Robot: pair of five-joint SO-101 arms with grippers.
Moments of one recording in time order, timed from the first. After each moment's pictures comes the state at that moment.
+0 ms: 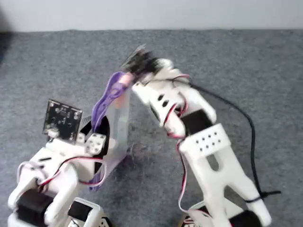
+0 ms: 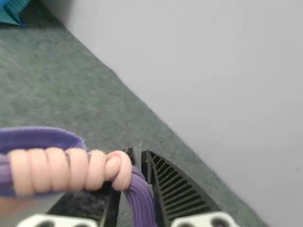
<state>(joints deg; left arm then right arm) 14.9 -70.4 33.6 79.8 3.6 -25.6 -23.8 20.7 29.7 28.2</state>
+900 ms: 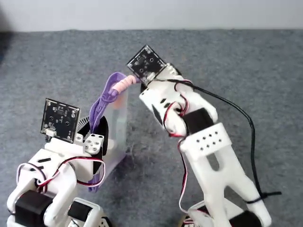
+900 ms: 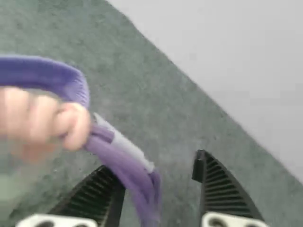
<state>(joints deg) 14.6 -70.6 33.5 80.7 5.4 -28.2 -27.3 20.9 44.4 24.4</state>
